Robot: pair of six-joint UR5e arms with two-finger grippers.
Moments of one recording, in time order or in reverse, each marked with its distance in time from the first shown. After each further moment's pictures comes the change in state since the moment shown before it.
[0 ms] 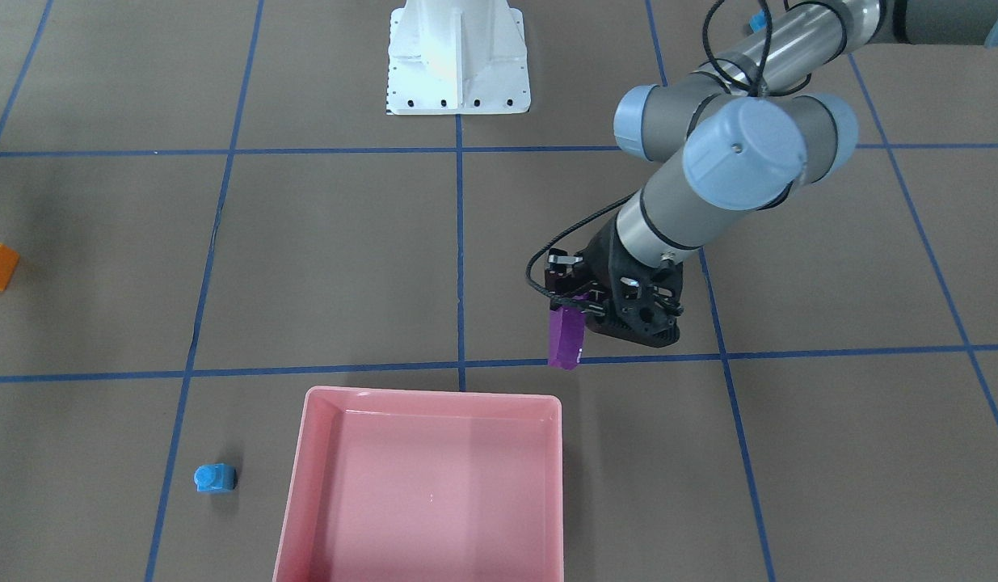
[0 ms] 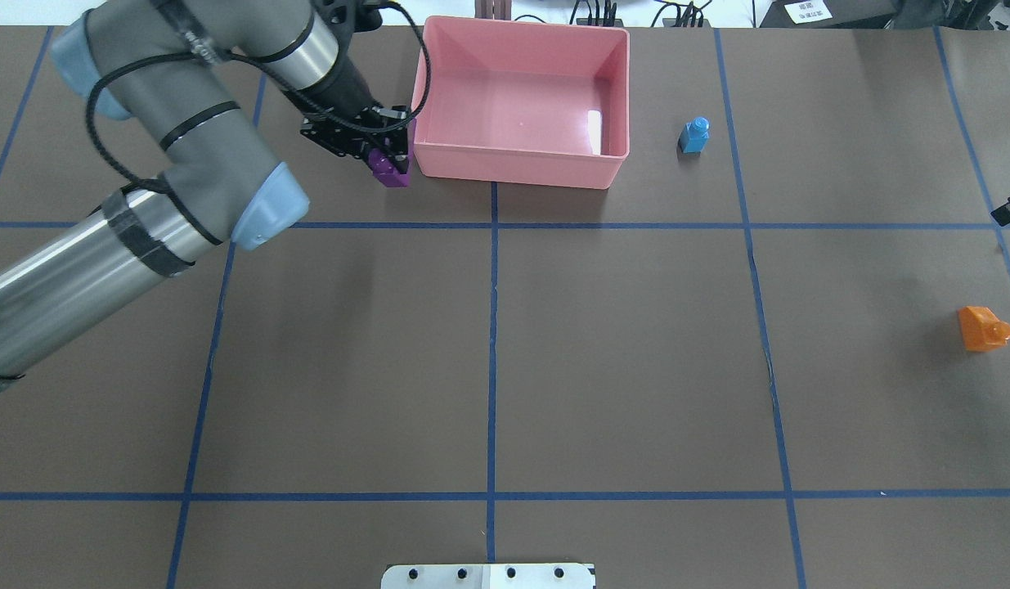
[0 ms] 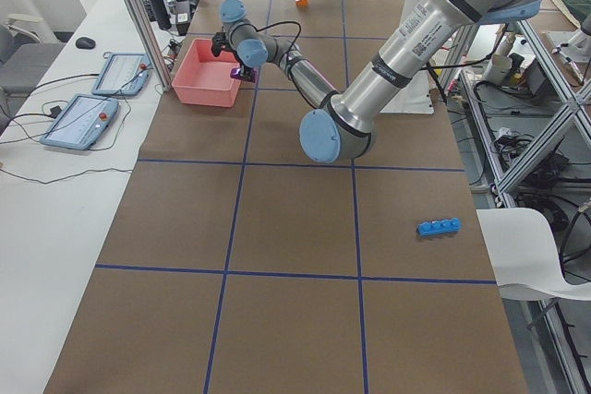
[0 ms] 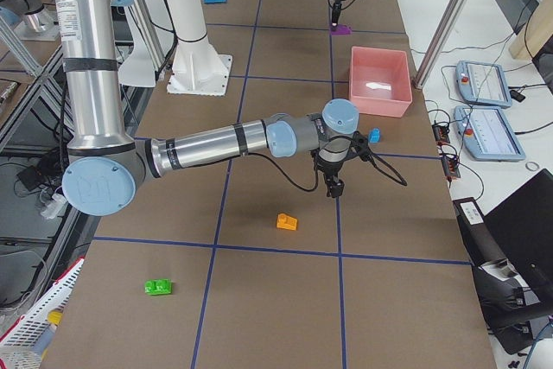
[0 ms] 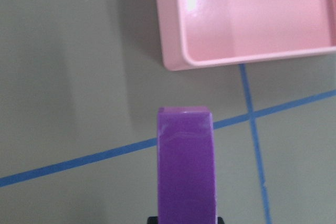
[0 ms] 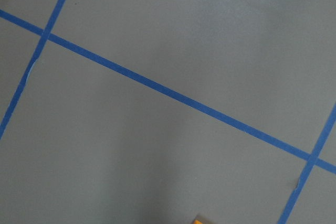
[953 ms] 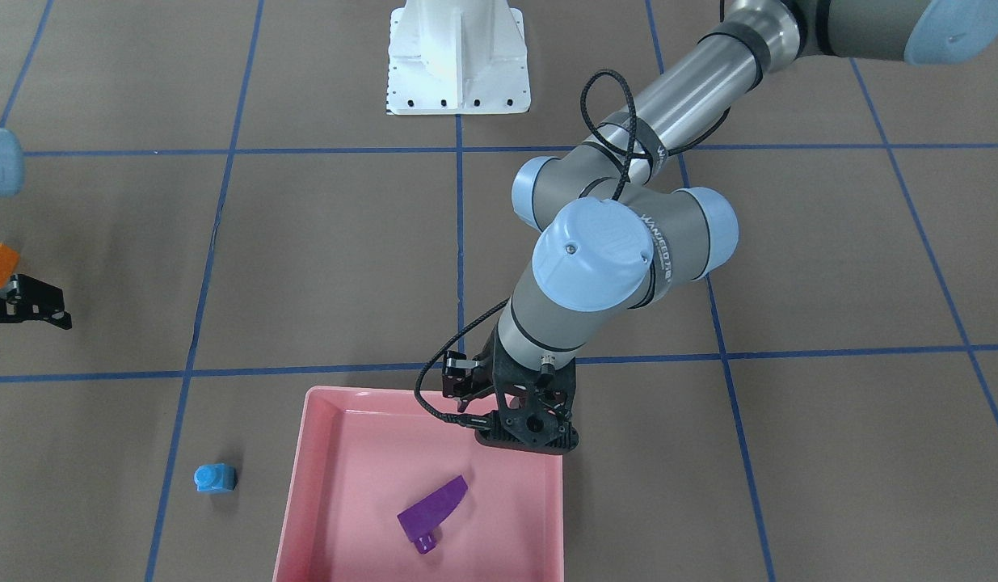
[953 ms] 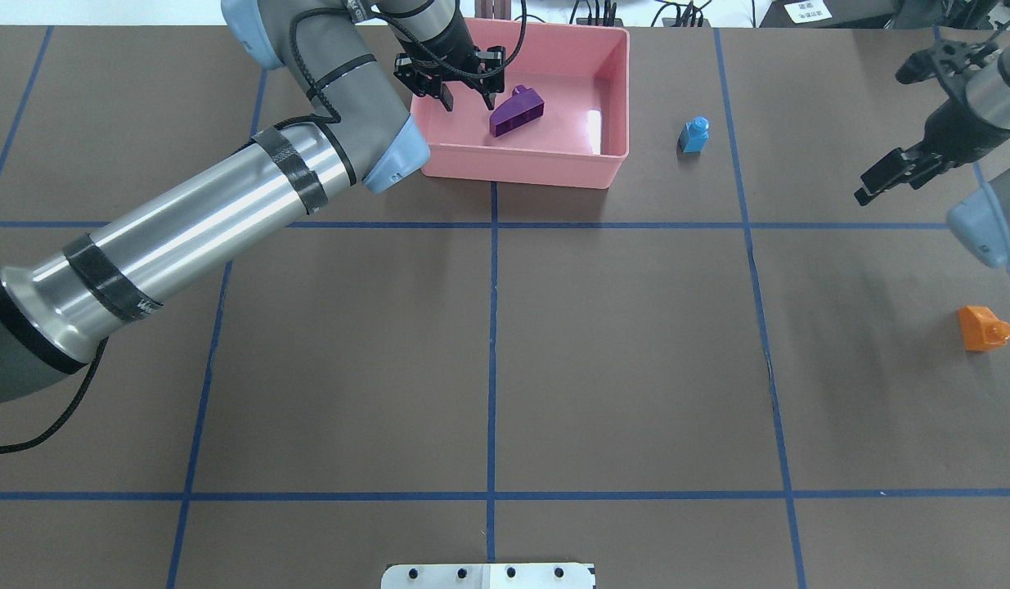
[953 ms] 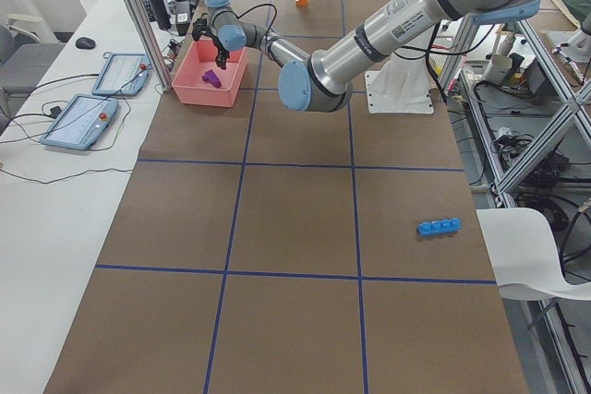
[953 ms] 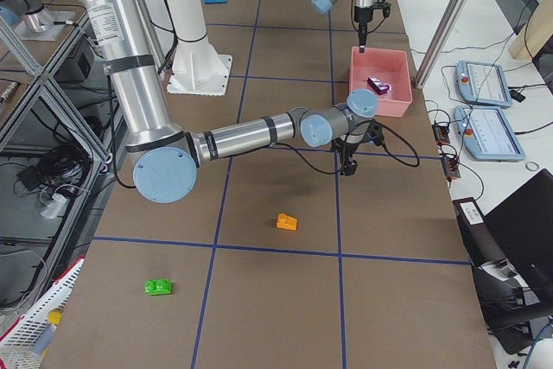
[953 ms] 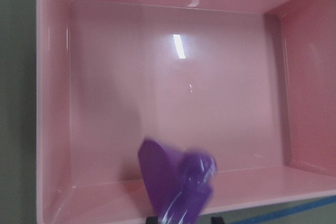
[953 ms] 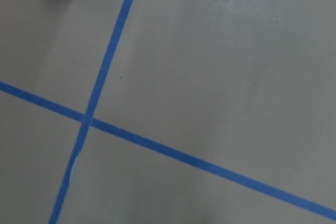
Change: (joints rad) left arm 0.024 -0.263 0.426 -0.227 0.188 -0.058; right arm -0.191 0.225 -0.241 0.192 -0.007 0.364
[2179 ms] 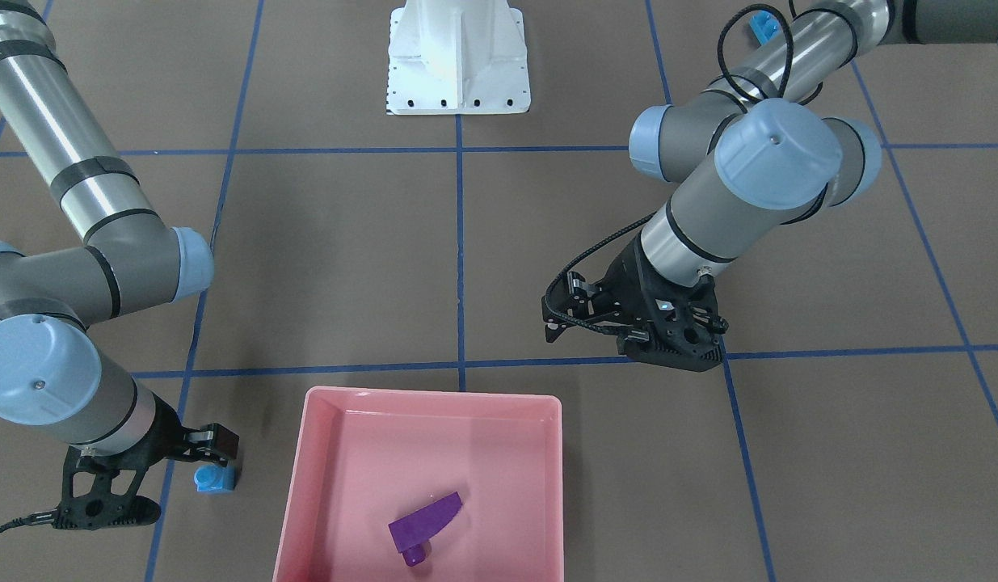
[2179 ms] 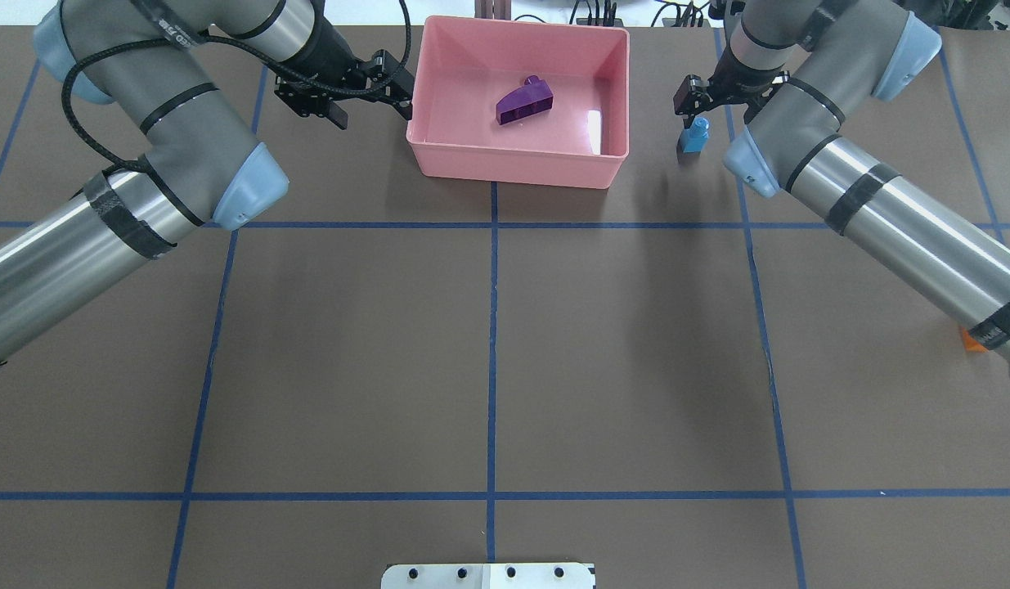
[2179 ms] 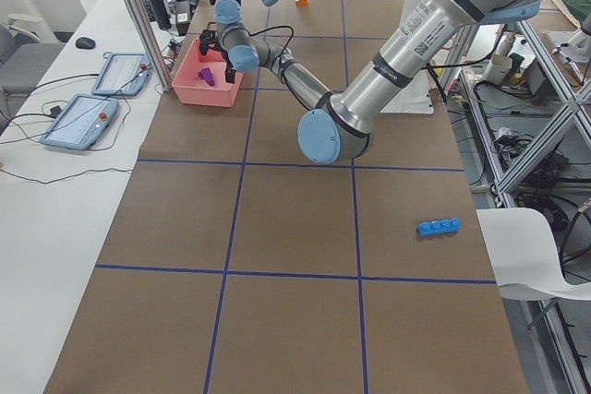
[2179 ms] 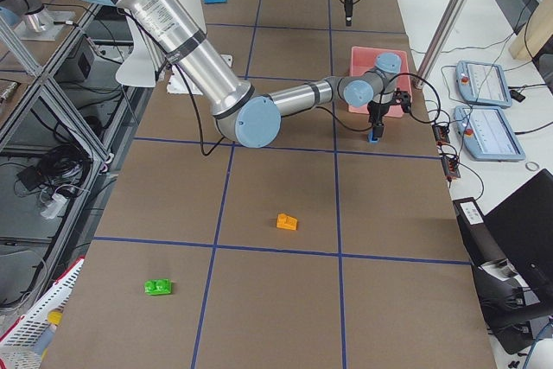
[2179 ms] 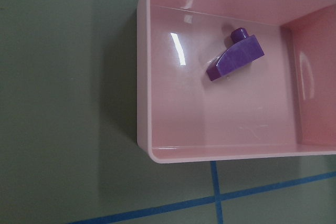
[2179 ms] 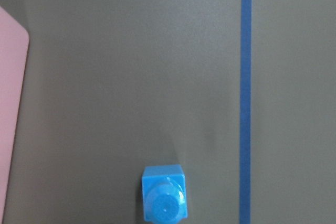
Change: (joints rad) left arm -0.069 0.349 -0.460 0.053 -0.103 -0.054; right arm -0.161 0.494 -0.479 0.098 -0.286 0.492
